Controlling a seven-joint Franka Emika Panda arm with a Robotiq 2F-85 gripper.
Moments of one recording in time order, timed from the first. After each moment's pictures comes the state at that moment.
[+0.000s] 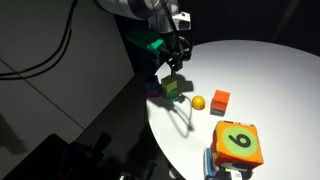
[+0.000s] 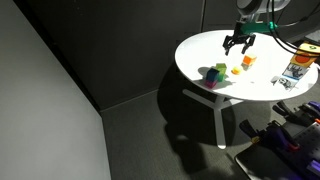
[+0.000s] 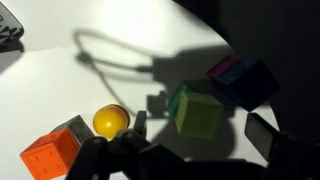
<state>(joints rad) -0.04 0.39 -0.08 -2.07 0.11 2.37 0.15</state>
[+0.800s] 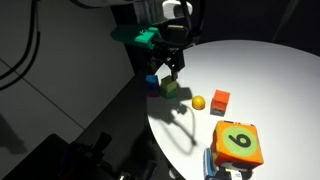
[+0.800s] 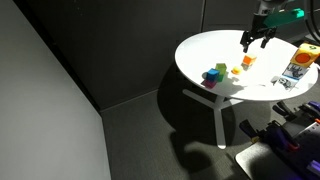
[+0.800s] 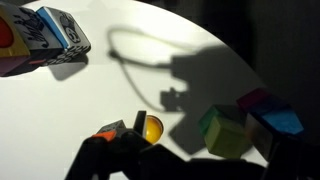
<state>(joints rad) -0.04 0.16 -0.12 -2.27 -0.09 2.34 0.15</state>
